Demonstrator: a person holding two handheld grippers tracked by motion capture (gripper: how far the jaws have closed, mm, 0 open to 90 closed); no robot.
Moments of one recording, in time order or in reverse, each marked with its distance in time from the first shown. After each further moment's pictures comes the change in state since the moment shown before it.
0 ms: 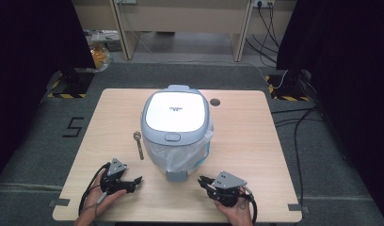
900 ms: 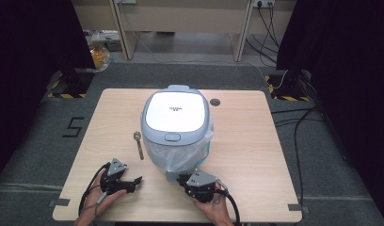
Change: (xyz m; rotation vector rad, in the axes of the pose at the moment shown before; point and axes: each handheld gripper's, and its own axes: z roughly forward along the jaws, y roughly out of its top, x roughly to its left) left arm 0.000 0.000 0.000 0.000 0.000 0.000; right arm 0.026 0.018 0.058 0.015 0.038 -0.064
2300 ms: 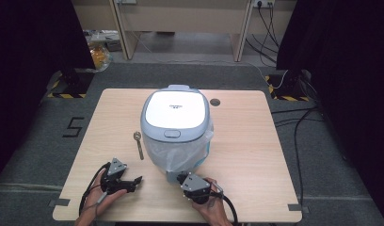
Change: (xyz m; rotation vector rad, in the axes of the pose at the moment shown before) left arm 0.000 0.001 0.001 0.003 0.004 -0.004; right arm 0.011 0.000 0.008 0.066 -0.115 -0.160
